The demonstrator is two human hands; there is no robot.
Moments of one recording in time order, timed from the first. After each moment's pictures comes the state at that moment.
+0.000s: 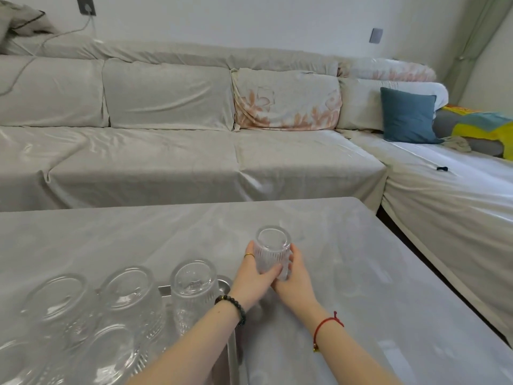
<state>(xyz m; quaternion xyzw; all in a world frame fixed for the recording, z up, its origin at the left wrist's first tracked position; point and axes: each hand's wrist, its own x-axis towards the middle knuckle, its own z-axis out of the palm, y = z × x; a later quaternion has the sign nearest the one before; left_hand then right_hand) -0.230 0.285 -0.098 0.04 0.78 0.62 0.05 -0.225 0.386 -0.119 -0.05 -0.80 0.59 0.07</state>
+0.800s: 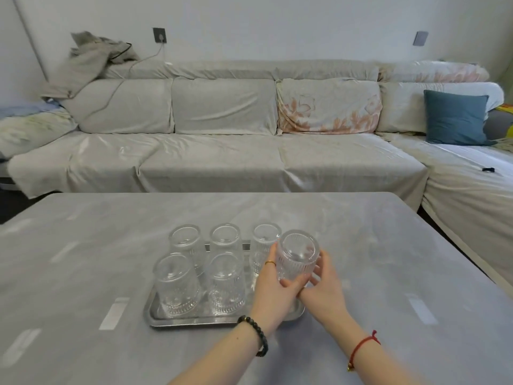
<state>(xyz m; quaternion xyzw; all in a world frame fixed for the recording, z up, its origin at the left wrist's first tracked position) -0.065 0.215 -0.063 0.02 0.77 0.64 -0.03 -0.082 0.318 -0.088 0.01 -0.77 0.63 0.08</state>
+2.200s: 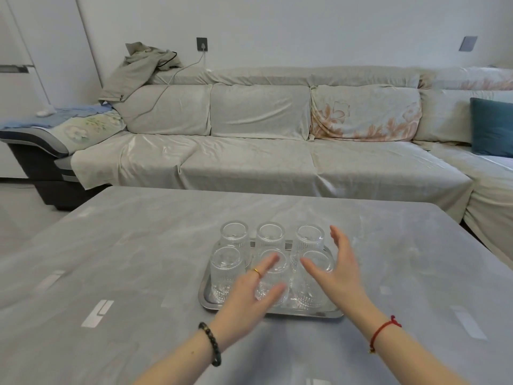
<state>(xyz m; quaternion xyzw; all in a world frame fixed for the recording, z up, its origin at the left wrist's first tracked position) -0.008 0.087 -0.047 0.11 0.84 0.53 -0.07 -0.070 0.264 -0.044 0.08 -0.84 0.51 0.16</state>
